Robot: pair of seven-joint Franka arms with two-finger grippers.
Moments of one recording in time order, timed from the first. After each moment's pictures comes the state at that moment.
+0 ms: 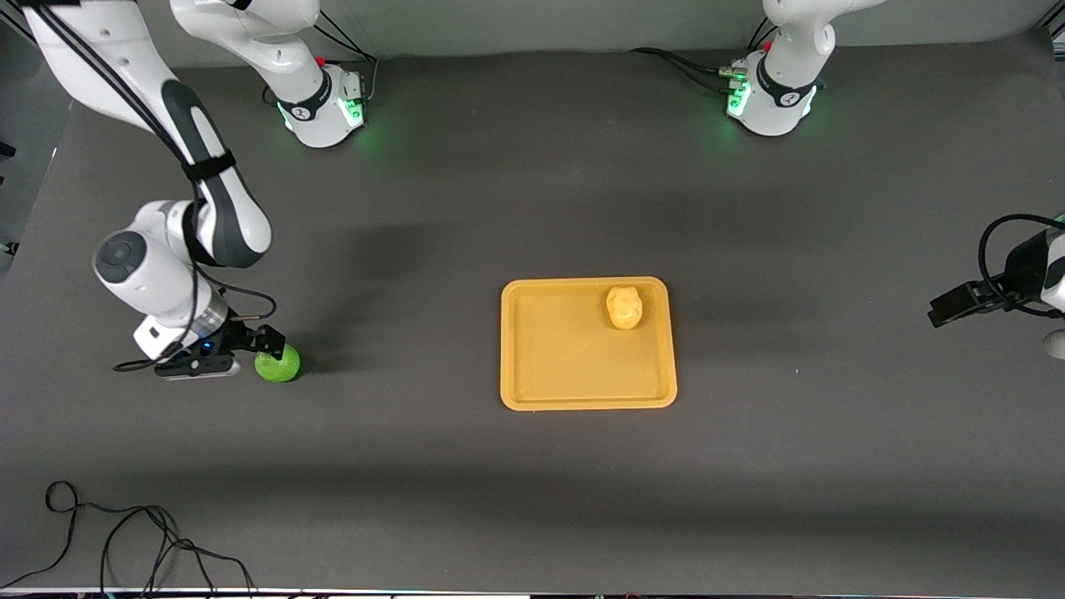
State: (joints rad) left arm 0.28 0.15 -0.27 -1.58 0.06 1.78 -0.21; right arm 0.07 0.36 -0.10 -2.18 0.03 2.67 -0.10
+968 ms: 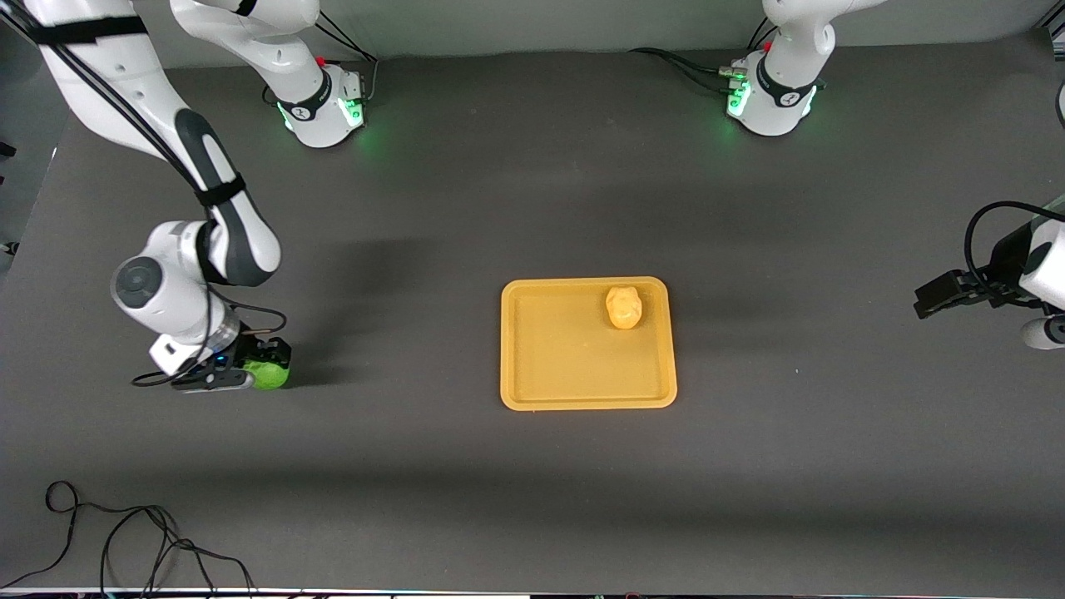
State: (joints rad) left arm 0.27 0.14 -0.31 -1.57 0.06 1.76 -0.17; right arm 0.08 0.37 -0.10 -2.03 0.03 2.47 -0.10
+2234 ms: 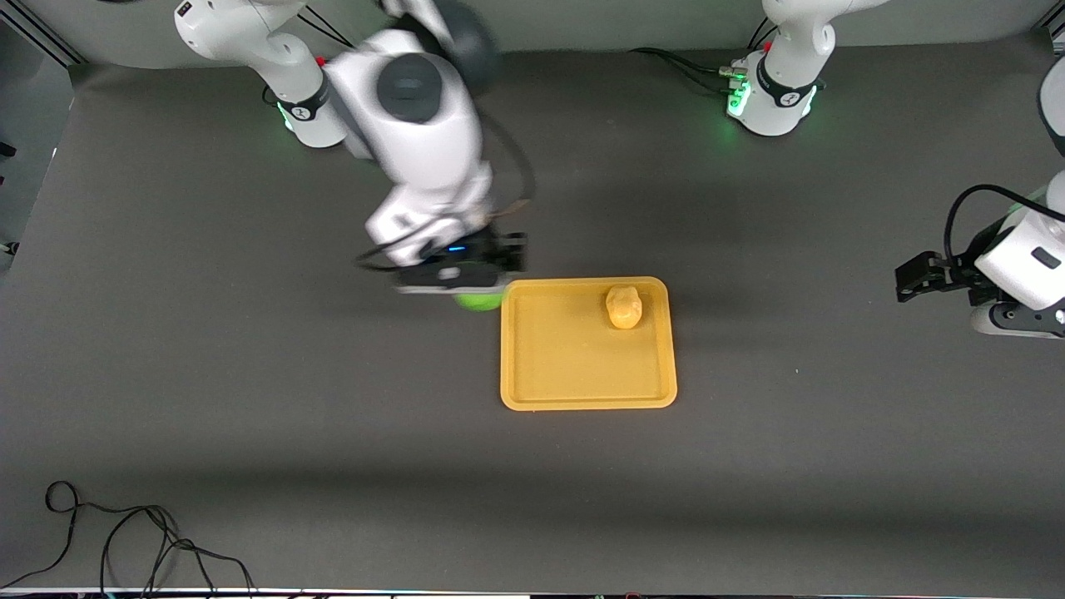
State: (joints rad) left arm 0.26 0.16 -0.31 -1.53 0.08 1.68 0.08; right arm 0.79 0.52 -0.08 -1.22 0.00 1.80 0.81
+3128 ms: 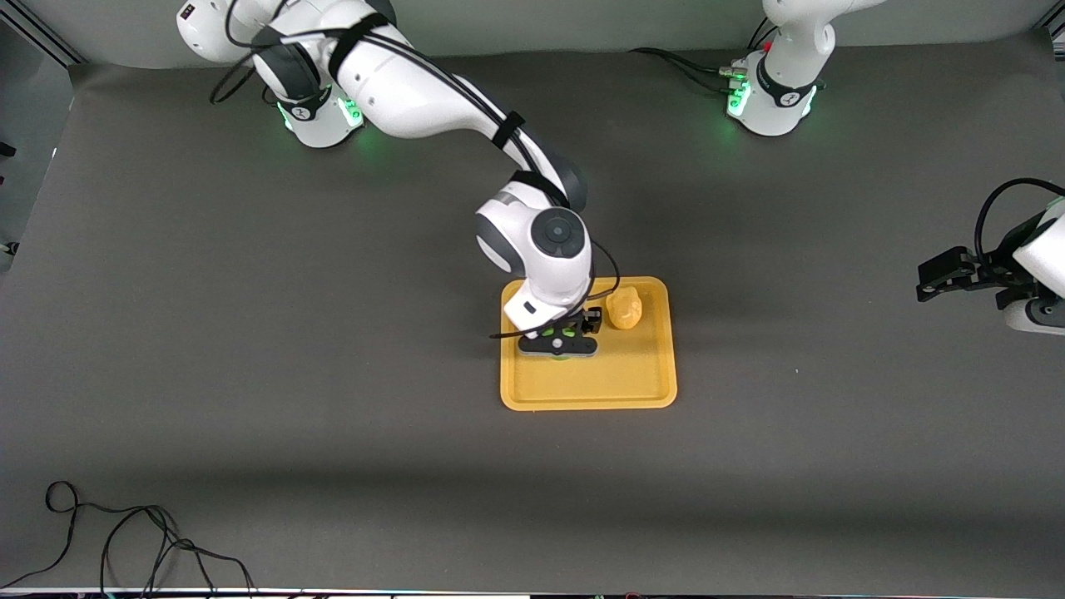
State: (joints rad) left arm 0.28 0.16 -0.32 -1.49 0.05 1.68 0.11; right arm 0.85 1.00 -0.08 -1.05 -0.01 2.10 0.86
